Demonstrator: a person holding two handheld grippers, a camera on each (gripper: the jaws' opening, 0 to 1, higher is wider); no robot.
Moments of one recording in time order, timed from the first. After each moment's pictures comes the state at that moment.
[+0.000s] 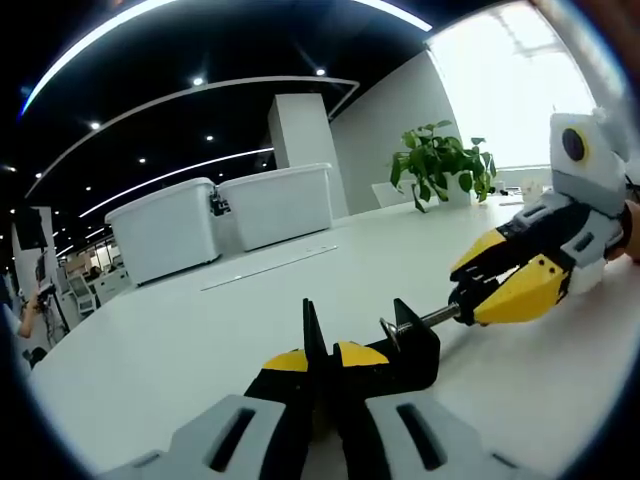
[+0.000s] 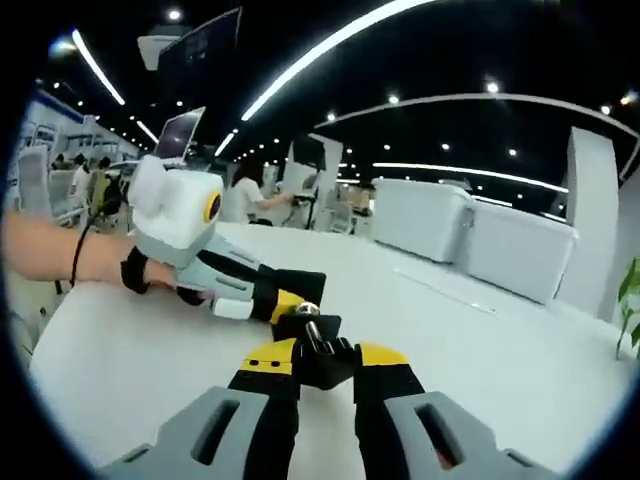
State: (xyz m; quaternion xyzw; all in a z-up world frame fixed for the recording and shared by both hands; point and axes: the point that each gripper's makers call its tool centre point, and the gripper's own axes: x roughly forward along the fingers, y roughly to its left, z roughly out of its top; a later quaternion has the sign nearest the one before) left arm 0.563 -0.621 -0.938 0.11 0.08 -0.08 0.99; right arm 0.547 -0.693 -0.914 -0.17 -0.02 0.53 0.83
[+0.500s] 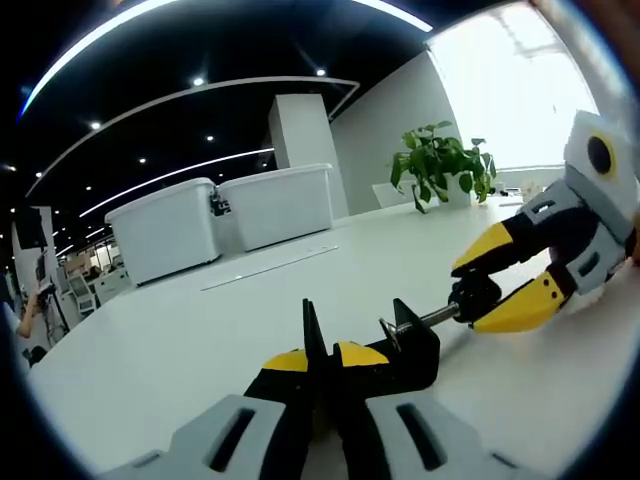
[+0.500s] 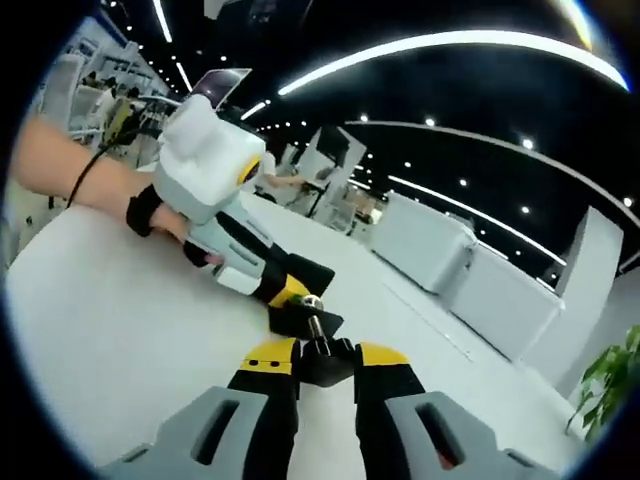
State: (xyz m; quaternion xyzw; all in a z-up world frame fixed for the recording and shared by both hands) left arm 0.563 -0.621 -0.938 0.10 0.08 -0.08 0.99; right arm 0.538 -0.690 -0.917 -0.29 -0.09 0.52 0.80
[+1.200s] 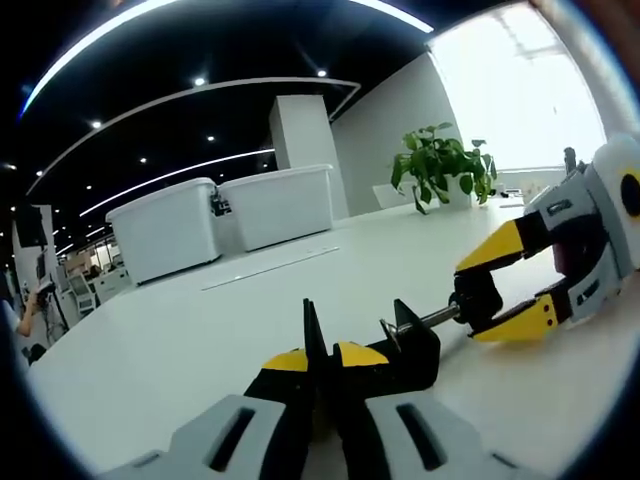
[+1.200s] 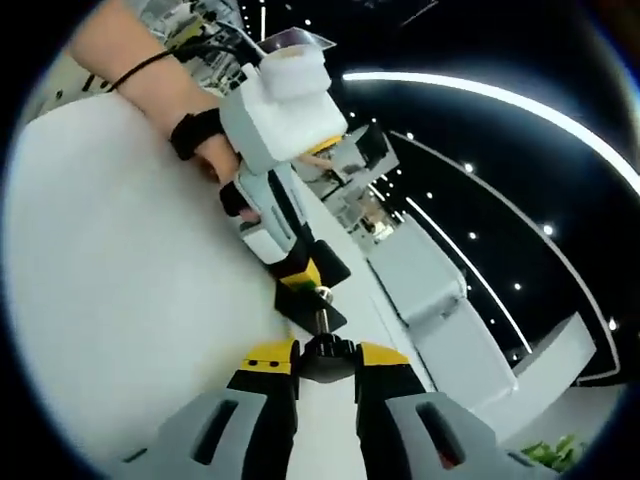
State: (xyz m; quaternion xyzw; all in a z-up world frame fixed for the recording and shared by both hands) left arm 0.563 -0.620 -0.938 0.10 0.08 -0.08 0.99; right arm 0.532 -0.686 -0.921 -0.45 -0.18 0.47 0.74
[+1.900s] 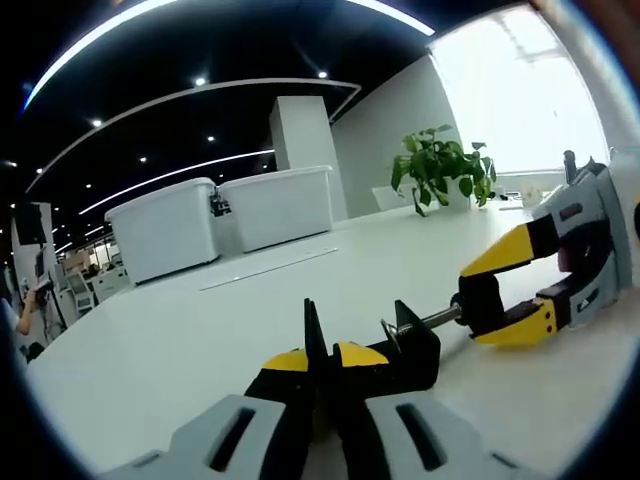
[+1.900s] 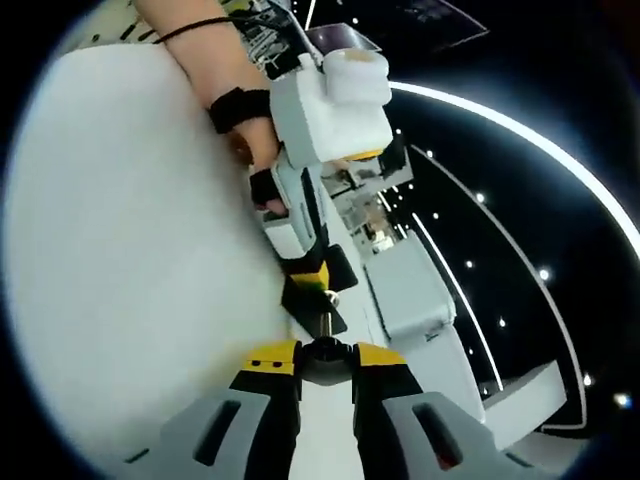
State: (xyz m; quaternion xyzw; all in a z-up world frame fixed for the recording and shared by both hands) left arm 0.563 -0.620 -0.937 0.10 0.07 -0.09 0.99; right arm 0.519 -0.686 -0.919 -0.51 -0.23 0.46 0.69
